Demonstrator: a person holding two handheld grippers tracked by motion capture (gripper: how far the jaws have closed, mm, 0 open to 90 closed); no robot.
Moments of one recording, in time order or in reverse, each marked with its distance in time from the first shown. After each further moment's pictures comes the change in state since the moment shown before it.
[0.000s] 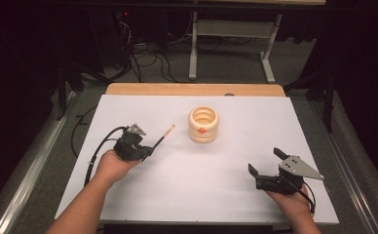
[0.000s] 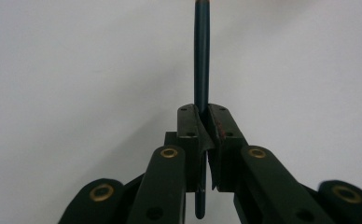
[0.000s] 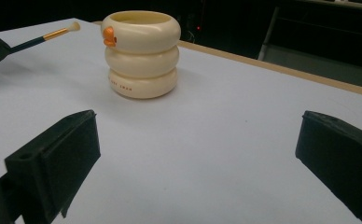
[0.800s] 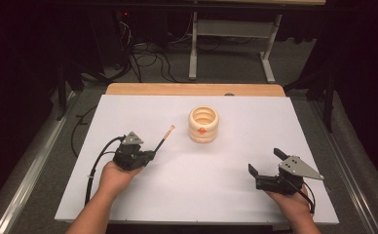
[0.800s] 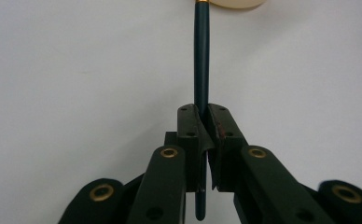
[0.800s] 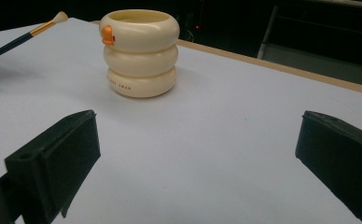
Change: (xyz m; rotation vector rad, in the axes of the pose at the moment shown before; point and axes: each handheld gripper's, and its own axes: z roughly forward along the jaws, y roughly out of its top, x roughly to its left) left arm -0.016 -0.025 0.000 -0.153 0.016 -0.034; right arm 0.000 -0.001 0.001 -0.002 -0.004 -0.001
